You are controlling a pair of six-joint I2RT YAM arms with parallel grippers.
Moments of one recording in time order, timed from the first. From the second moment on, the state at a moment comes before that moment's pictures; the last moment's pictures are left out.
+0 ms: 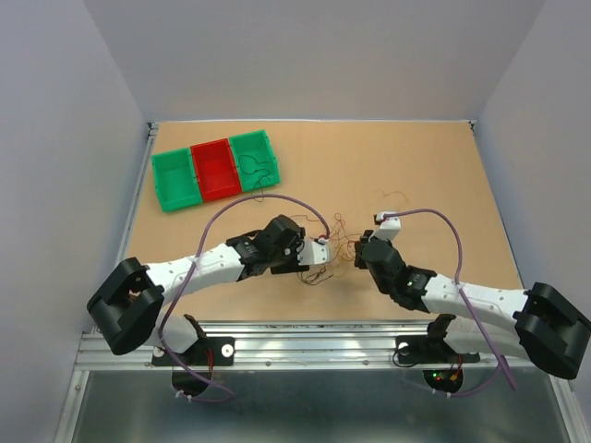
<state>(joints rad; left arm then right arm) -0.88 1.34 0.75 -0.26 -0.07 0.72 0.90 1.12 0.40 0.21 0.67 0.59</state>
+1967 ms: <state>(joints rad) -0.44 1.43 1.36 -0.26 -0.24 0.29 0.90 0.86 0.22 0.47 0.30 0.45</state>
